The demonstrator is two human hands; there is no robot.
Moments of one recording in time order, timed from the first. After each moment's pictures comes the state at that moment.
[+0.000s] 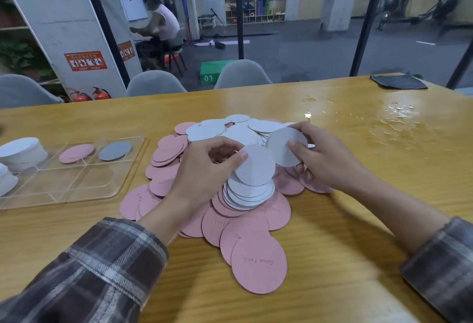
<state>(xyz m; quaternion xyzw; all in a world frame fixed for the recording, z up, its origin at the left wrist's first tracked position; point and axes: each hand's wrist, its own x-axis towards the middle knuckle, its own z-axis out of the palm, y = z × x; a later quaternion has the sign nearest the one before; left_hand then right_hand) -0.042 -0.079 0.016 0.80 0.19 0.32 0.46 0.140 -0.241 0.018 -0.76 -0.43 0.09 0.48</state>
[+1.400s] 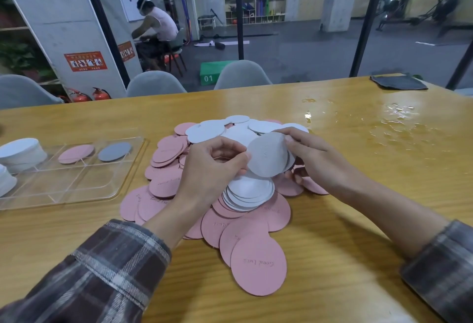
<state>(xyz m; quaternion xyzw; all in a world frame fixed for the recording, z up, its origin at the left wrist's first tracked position) -0.037 -0.097 0.020 0.72 0.23 0.33 0.57 0.114 -0.237 0.028 -0.68 -0.38 0.26 0.57</state>
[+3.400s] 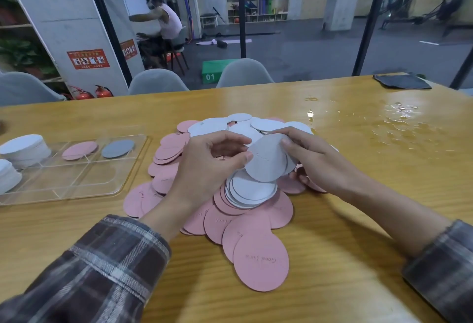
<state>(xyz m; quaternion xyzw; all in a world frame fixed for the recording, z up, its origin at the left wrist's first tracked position) -0.046 -0.083 0.021 0.79 0.15 0.34 0.50 0.116 -0.239 0.024 -0.69 -0.44 0.21 0.52</state>
